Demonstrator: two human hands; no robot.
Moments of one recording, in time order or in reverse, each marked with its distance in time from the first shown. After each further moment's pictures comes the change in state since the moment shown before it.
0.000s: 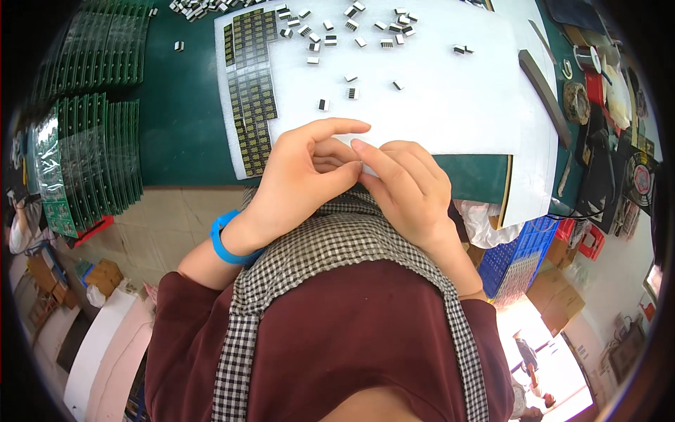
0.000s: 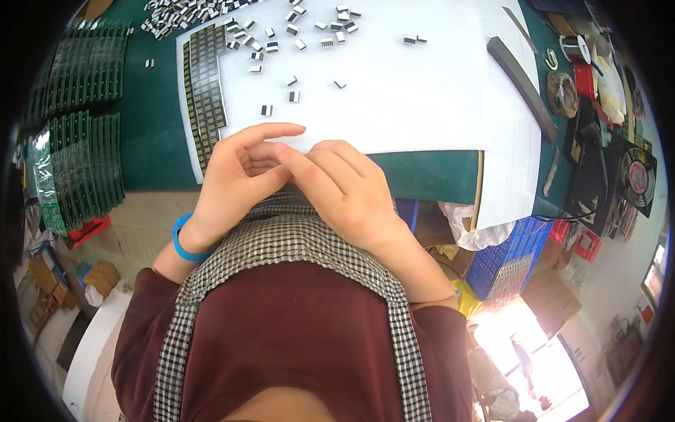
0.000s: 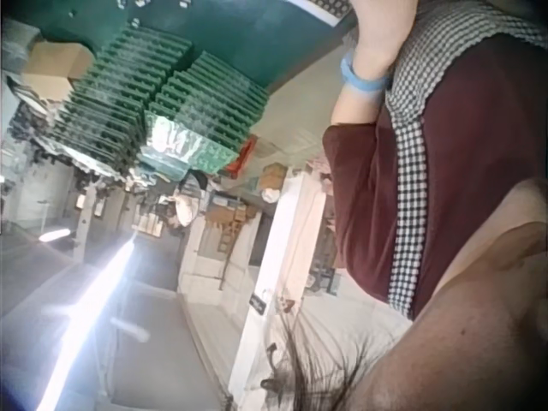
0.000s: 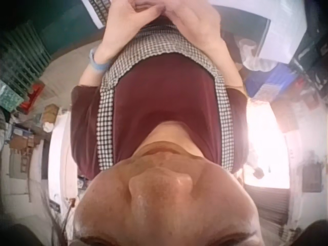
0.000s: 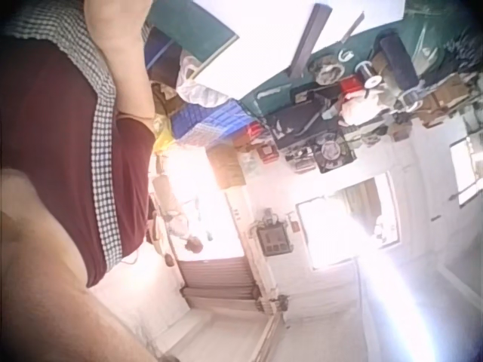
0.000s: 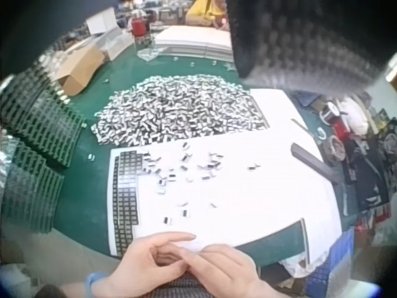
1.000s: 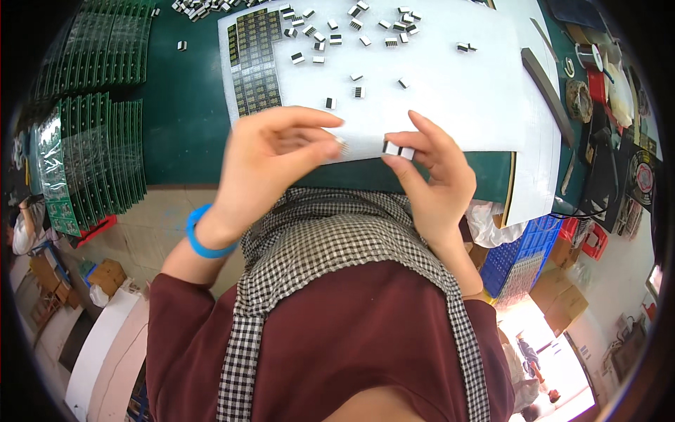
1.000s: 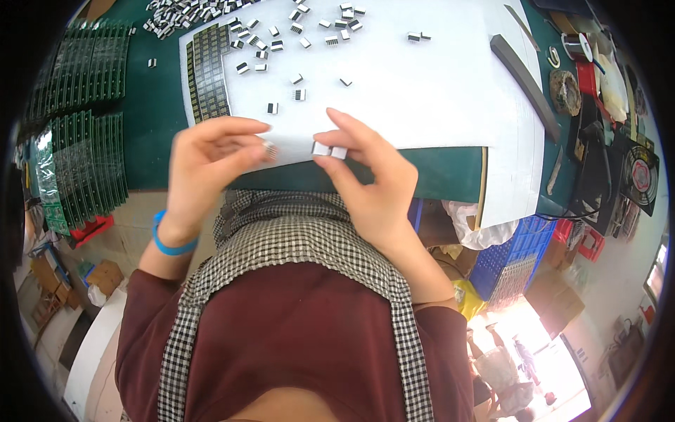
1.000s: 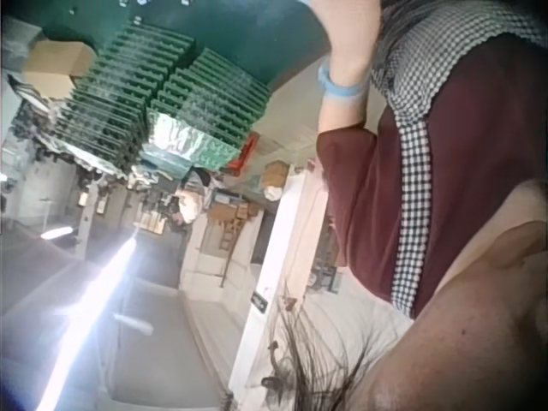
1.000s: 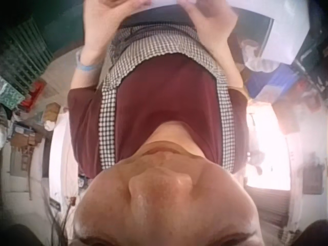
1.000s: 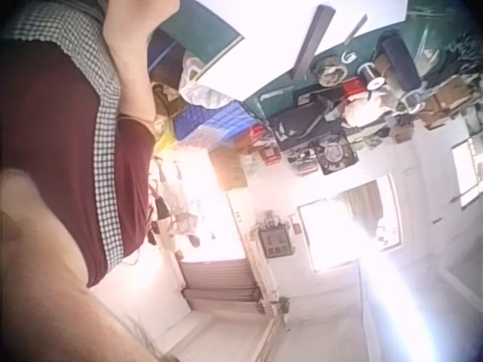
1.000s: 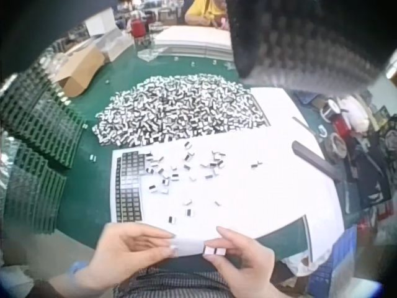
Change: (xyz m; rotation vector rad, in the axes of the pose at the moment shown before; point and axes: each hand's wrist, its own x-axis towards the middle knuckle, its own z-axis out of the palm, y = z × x) left_hand -0.005 0.016 -0.024 0.180 0.129 0.103; right_hand -0.008 -0.005 -0.008 0.418 0.109 0.579
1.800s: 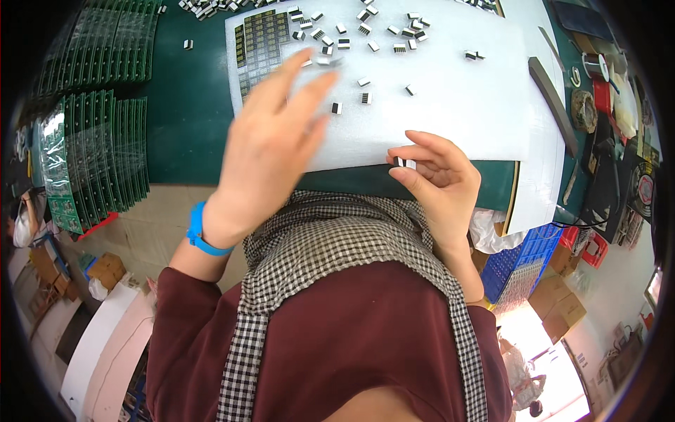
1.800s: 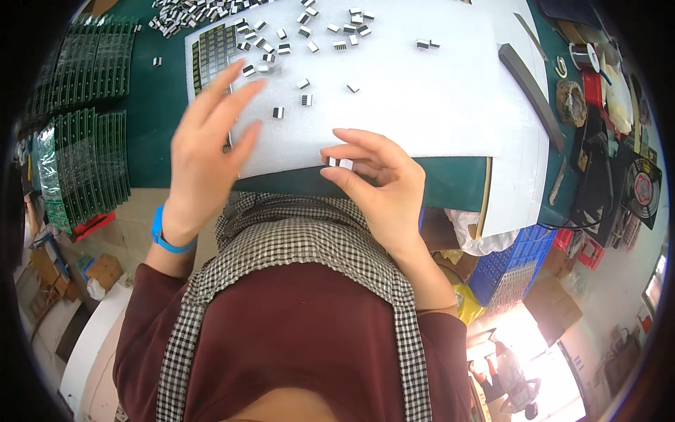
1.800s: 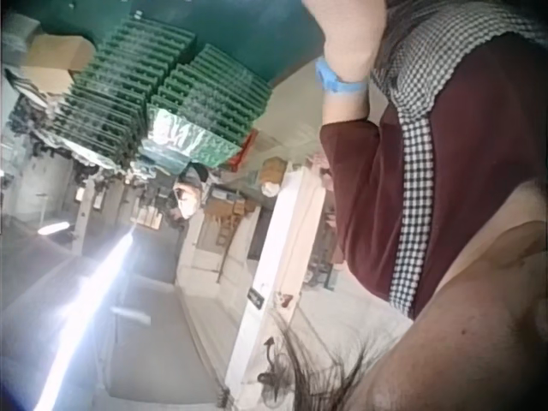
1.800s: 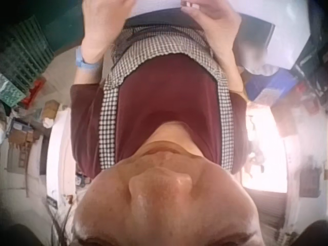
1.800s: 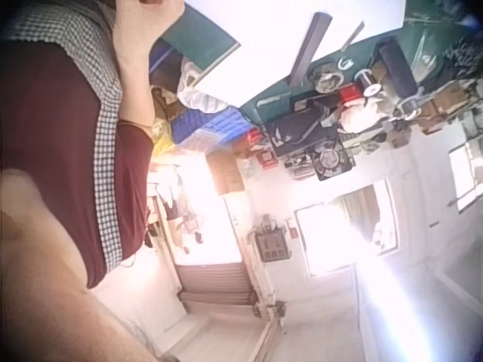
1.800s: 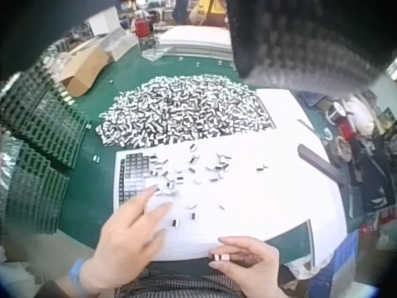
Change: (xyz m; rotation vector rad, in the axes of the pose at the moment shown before) left_hand 0.017 0.006 0.000 0.966 0.256 0.500; right_hand 0.002 -0.002 -0.009 0.340 -0.085 0.309
